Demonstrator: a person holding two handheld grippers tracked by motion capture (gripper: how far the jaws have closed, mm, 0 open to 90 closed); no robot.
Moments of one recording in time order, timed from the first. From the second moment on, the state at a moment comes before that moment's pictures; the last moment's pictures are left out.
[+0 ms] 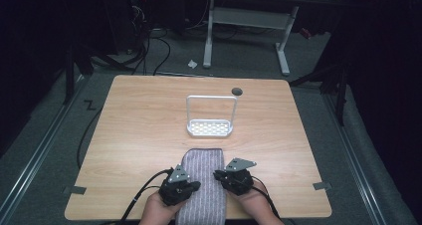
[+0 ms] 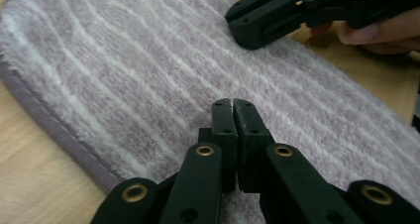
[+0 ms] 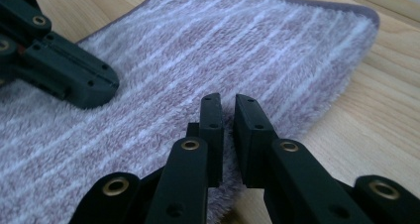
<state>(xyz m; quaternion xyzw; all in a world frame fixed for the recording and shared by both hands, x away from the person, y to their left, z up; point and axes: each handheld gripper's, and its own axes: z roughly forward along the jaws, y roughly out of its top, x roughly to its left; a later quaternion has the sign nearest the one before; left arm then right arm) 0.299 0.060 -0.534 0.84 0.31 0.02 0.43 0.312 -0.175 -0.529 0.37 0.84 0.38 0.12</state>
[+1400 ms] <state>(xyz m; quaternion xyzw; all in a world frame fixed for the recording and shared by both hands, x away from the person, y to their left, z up) 0.367 0.052 -0.535 0.81 0.40 0.11 0.42 0.305 -0.209 -0.525 0.40 0.83 0.36 0.15</state>
